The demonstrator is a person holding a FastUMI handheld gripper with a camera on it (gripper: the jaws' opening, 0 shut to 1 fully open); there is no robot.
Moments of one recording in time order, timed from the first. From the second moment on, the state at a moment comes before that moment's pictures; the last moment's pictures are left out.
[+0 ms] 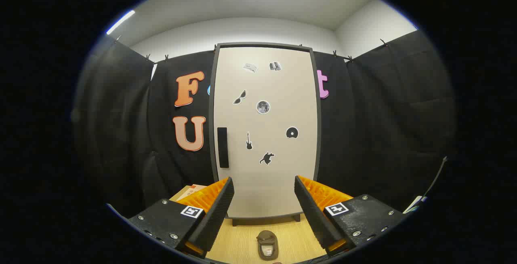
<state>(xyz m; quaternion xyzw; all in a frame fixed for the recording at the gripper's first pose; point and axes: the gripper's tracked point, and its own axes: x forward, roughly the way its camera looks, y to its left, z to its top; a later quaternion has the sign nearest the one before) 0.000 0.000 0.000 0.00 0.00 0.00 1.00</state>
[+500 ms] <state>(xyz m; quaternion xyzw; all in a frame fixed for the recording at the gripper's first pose) 0.001 0.000 -0.002 0.00 0.01 0.00 1.00</state>
